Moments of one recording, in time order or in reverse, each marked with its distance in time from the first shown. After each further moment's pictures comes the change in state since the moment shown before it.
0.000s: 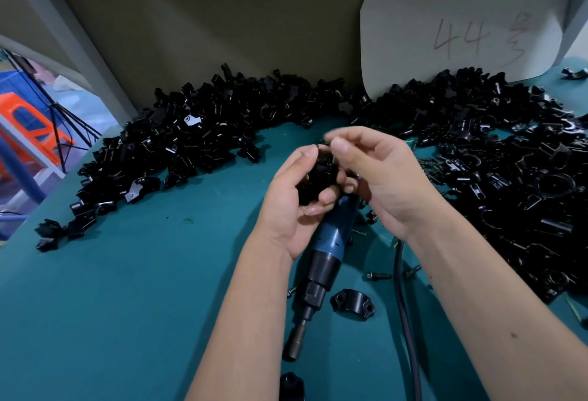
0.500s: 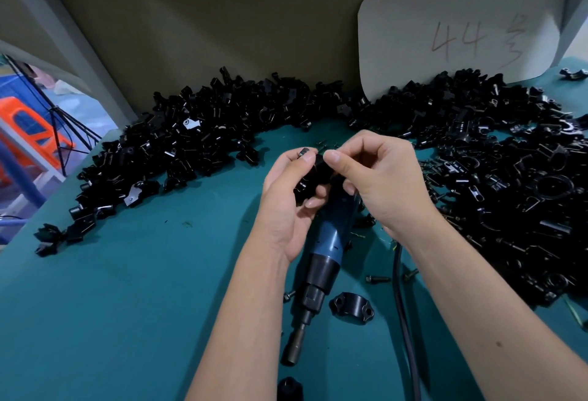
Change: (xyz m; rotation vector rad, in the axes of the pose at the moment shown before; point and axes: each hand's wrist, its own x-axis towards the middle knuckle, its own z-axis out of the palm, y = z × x) left_hand 0.000 -0.001 0.000 0.120 0.215 0.063; right_hand 0.006 0.010 -0.003 -0.278 0.120 -0.192
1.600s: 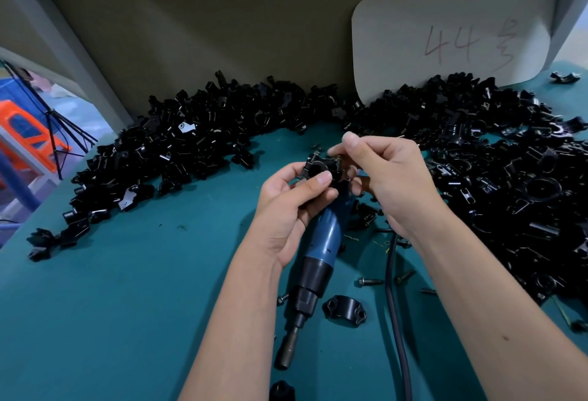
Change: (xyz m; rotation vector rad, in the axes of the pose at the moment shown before) left_hand -0.003 -0.002 -0.001 -0.021 -0.057 -0.049; right_hand 0.003 -0.007 -0.016 0.088 -0.010 0.083
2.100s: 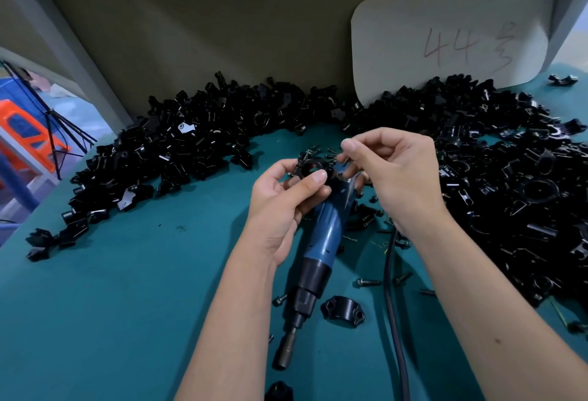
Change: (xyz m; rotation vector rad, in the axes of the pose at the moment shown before) left_hand 0.002 0.002 -0.003 0.066 0.021 0.077; right_hand 0.000 -0.004 -0.002 -0.098 0.109 -0.149
